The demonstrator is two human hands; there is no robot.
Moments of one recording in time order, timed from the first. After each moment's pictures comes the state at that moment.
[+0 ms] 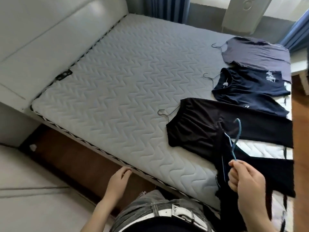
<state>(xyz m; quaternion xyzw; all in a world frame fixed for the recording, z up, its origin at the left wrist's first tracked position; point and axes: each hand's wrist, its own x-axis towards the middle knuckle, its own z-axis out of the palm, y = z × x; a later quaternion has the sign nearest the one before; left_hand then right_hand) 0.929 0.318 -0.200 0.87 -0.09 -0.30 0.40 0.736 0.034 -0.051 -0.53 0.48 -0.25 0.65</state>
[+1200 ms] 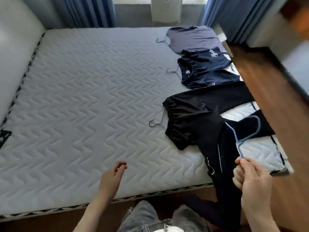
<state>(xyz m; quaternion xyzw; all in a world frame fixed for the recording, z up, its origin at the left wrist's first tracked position) 1.265 0.328 -0.183 0.79 -0.32 -0.40 0.35 0.933 0.200 -0.041 -0.40 0.62 -0.46 0.50</state>
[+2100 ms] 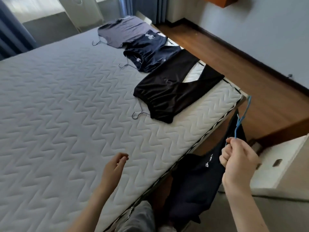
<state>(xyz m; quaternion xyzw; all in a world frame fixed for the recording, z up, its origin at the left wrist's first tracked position) 1.384 0.341 -0.189 0.65 -0.54 -0.46 0.26 1.078 0.381 -0.027 -0.15 0.67 -0.66 0.31</state>
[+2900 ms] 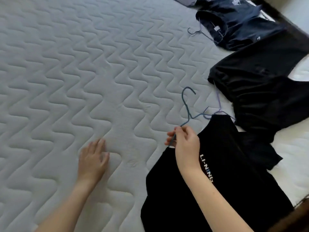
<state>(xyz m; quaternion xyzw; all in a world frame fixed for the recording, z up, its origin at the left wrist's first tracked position) 1.734 0.187 -0.562 0.78 -0.61 -0.15 0.06 1.468 0.123 -0.412 -0.32 0.64 -0.48 0.51</state>
